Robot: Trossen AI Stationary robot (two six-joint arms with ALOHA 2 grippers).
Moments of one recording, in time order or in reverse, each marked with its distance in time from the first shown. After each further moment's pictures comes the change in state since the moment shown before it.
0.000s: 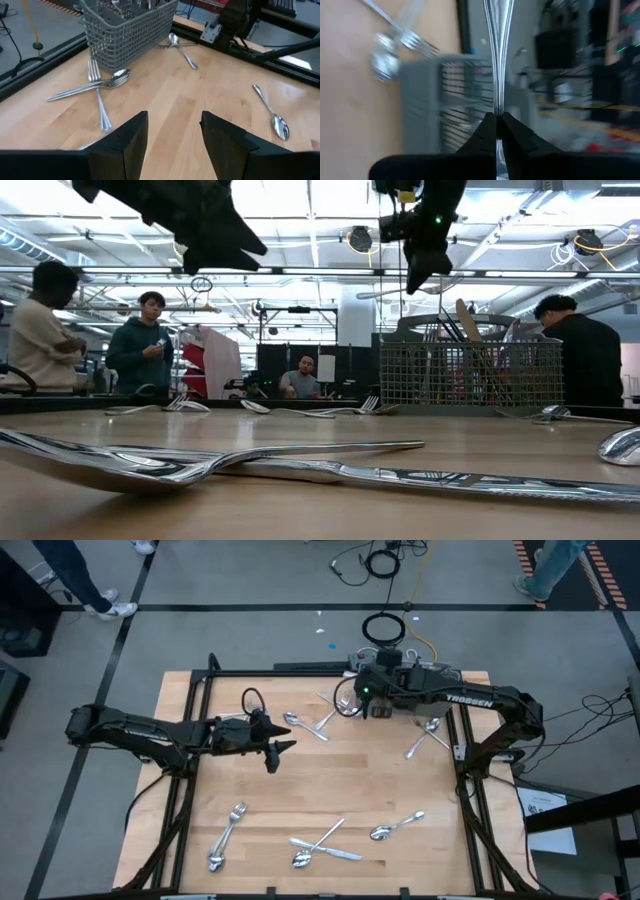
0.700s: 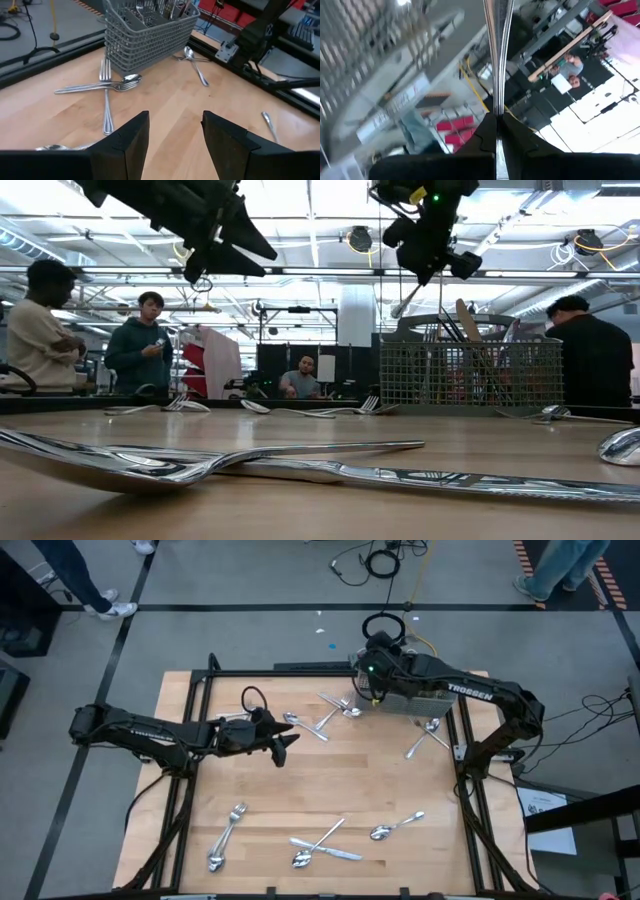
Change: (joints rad) left arm 0.006 0.048 0.000 0.069 -0.087 -0.155; right arm -0.145 0.000 0.001 0.096 0.282 -1.035
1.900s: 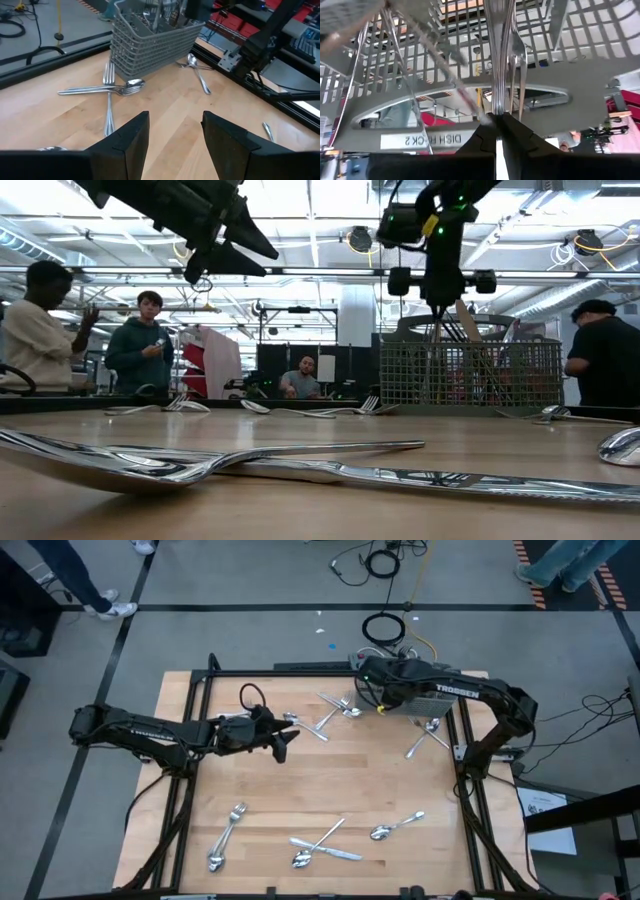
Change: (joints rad) left arm 0.019 0.000 0.001 0.018 -0.008 -0.025; right arm -0.031 0.063 -0.106 -0.103 -0.107 -0.338
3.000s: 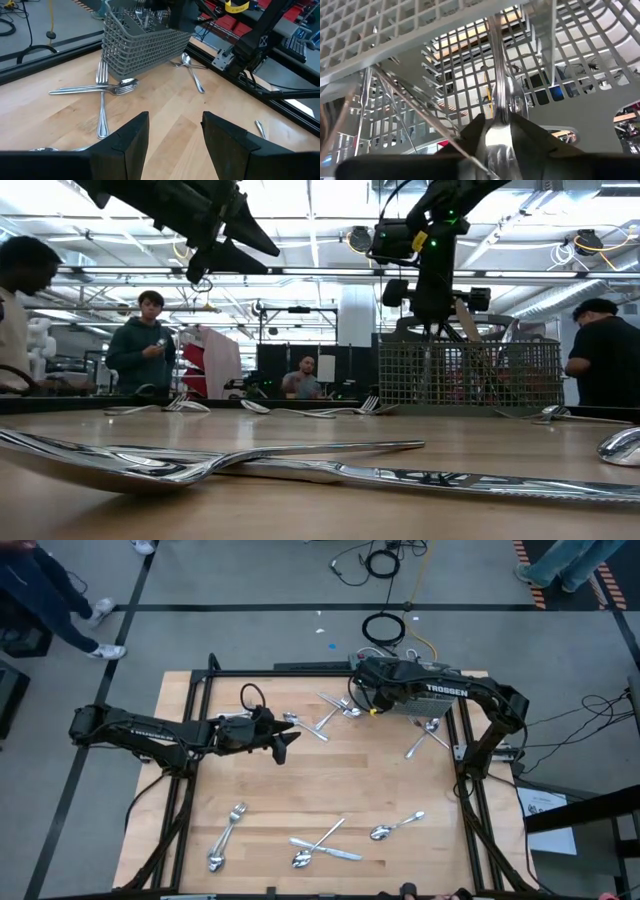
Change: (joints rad) left arm -0.002 0.000 0.000 0.009 0.028 -0.002; right arm 0.000 0.069 0.000 0.009 -0.100 0.220
